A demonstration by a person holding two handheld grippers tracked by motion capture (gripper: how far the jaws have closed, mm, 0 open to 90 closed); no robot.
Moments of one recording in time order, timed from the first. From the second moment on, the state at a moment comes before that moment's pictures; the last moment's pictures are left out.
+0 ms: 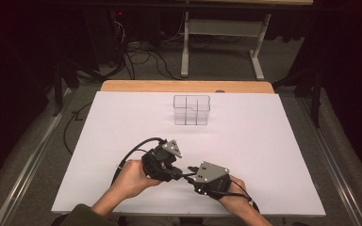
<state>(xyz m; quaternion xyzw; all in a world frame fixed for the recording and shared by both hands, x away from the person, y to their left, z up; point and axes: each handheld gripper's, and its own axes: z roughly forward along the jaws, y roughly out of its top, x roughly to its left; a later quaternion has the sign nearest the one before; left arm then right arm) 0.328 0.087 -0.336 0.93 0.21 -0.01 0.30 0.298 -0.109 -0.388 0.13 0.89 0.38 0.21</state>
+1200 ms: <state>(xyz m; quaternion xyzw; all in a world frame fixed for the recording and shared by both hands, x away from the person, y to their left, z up) 0.329 0.088 -0.336 0.93 0.21 -0.02 0.30 0.291 -0.104 -0.387 0.08 0.91 0.35 0.21</state>
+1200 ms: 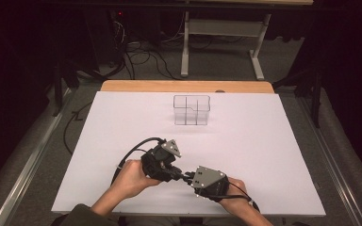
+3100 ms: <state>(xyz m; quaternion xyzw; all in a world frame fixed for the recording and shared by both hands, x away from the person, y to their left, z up) 0.326 0.179 -0.315 0.83 0.31 0.06 0.46 0.295 -0.111 -0.381 0.07 0.93 0.32 0.19</state>
